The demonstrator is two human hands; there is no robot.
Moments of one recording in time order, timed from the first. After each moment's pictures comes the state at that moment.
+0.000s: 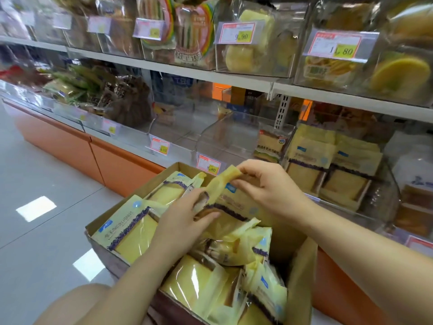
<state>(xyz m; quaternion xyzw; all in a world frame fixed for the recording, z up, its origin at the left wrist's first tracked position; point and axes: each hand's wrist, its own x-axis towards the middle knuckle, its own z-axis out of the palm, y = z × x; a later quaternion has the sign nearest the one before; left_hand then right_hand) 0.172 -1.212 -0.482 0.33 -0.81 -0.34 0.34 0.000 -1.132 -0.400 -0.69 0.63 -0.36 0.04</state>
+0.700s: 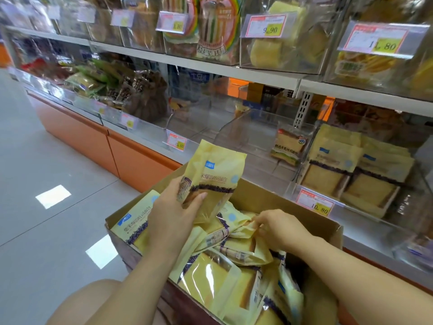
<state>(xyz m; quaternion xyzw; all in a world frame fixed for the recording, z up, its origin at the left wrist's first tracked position) 0.198 -1.219 -0.476 0.45 -0.71 -0.30 0.46 -0.019 -1.147 -0.496 -0.62 0.78 -0.01 0.12</state>
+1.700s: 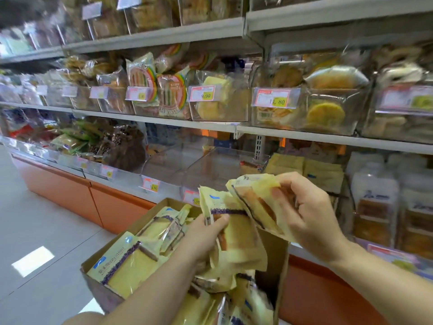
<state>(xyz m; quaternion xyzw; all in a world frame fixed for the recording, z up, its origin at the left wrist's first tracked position) 0.109 -1.156 -0.425 0.41 -0.59 -0.63 0.28 -0.042 -1.033 -0.374 -0.64 0.55 -0.52 -0.15</state>
